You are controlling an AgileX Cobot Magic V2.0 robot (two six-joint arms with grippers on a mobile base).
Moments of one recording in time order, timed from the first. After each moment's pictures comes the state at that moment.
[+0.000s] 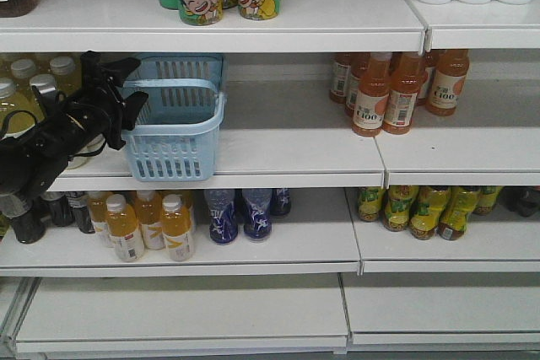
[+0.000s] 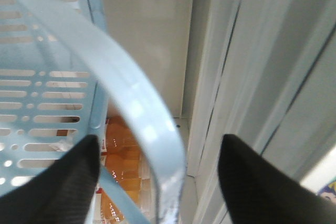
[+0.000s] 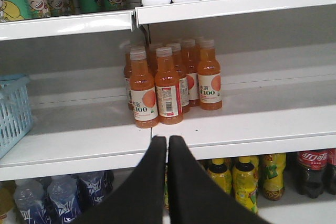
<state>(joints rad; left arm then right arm) 0.00 2.15 -1.27 0.52 -0.86 -2.00 -0.04 -0.01 0.03 -0.12 0.06 0.21</state>
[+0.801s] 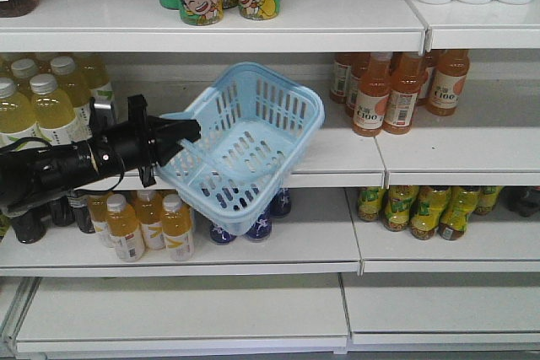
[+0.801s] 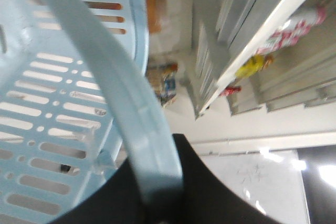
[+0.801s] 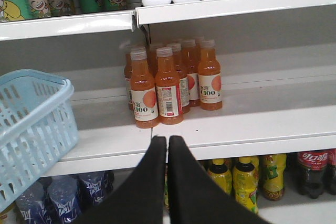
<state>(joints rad) -0.01 2.15 -1.21 1.15 -1.16 -2.14 -0.04 -0.01 0.03 -0.12 0.06 0.21</state>
